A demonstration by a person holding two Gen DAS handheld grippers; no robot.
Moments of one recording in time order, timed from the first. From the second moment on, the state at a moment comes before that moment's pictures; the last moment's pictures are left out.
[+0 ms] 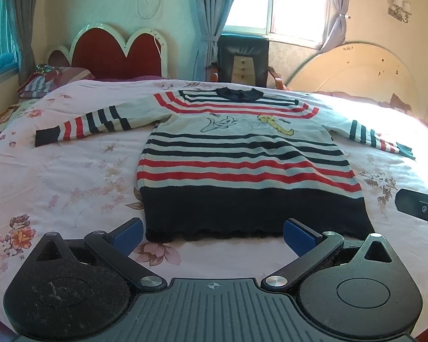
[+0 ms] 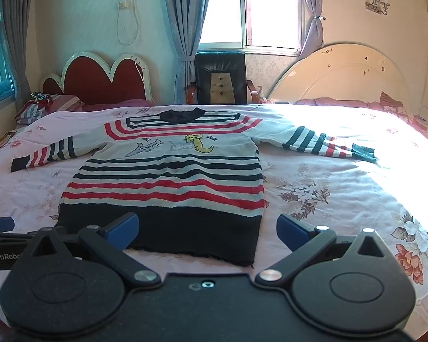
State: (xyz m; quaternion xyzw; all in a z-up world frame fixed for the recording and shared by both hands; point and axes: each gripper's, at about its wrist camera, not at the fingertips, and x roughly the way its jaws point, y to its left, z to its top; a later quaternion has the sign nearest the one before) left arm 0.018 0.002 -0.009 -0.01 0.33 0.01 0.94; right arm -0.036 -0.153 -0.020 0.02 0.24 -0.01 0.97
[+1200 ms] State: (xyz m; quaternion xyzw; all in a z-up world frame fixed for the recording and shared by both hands) left arm 0.280 -0.074 -0.056 -0.08 0.39 0.10 0.91; right arm 0.216 -0.543 -0.125 0.41 0.15 -0.21 0.88
